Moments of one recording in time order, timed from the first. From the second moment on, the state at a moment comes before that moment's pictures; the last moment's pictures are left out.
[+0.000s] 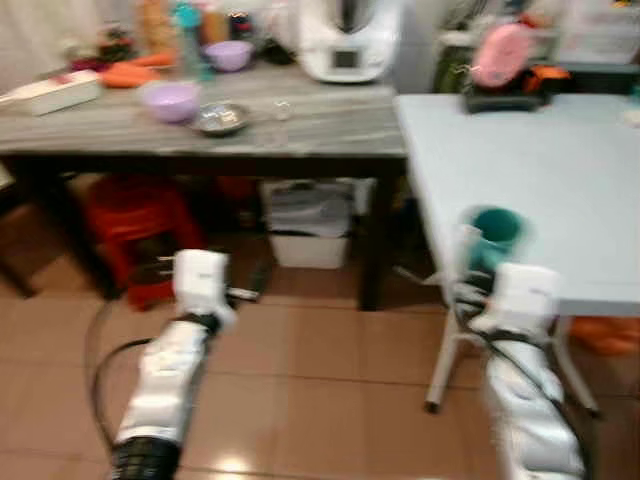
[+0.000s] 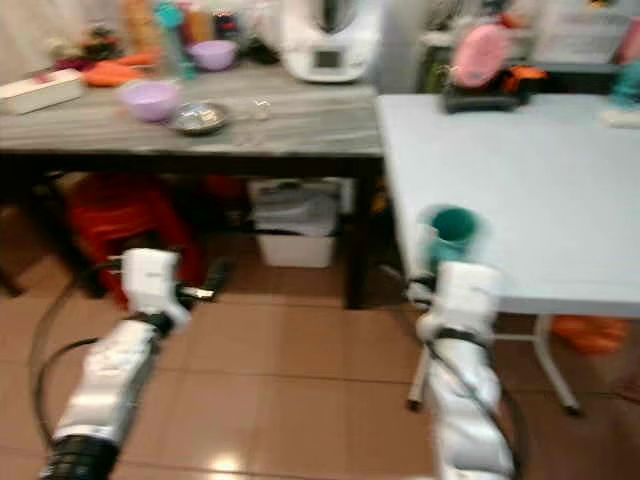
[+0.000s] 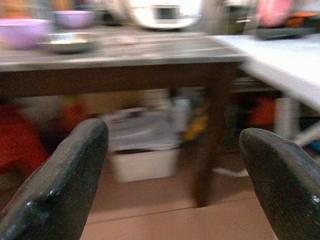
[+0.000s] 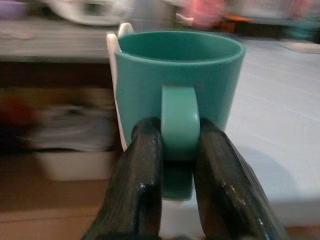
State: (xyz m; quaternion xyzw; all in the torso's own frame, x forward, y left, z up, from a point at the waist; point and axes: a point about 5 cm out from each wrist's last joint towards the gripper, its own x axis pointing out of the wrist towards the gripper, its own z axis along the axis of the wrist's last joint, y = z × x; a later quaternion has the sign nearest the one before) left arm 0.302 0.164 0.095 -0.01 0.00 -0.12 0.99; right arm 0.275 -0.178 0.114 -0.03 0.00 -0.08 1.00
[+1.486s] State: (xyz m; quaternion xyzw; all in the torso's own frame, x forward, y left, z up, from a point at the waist) left arm 0.304 0.155 0.097 -0.01 -0.01 -0.14 0.99; right arm 0.271 -0.188 0.109 -0.04 0.01 -0.10 0.99
